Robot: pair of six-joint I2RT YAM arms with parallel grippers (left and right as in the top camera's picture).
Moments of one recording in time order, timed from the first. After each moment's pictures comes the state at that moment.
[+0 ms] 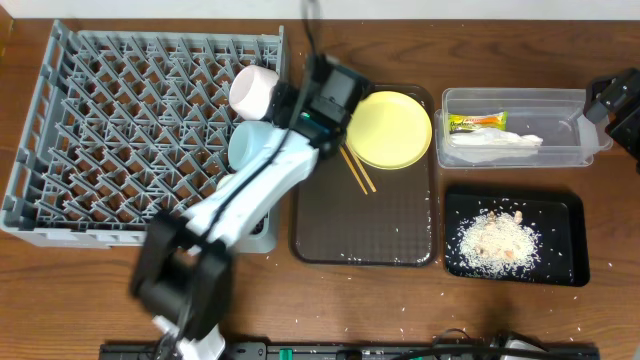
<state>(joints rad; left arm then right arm) -0.57 1.86 1.48 -0.57 -0.71 -0.10 -0.37 1.28 1.75 -1.16 -0.28 0.40</state>
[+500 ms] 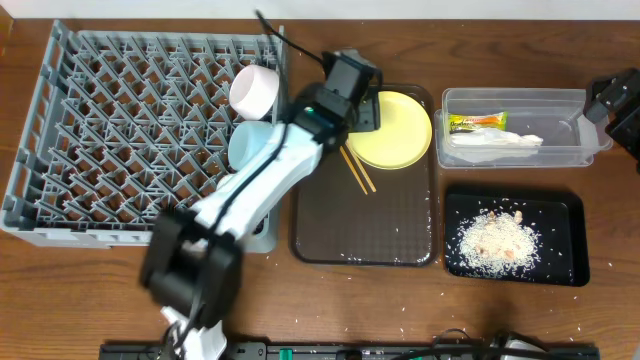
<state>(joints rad) -0.58 1.92 1.54 -0.48 -0.08 -0.57 -0.37 1.28 1.75 -1.16 -0.28 0.40</state>
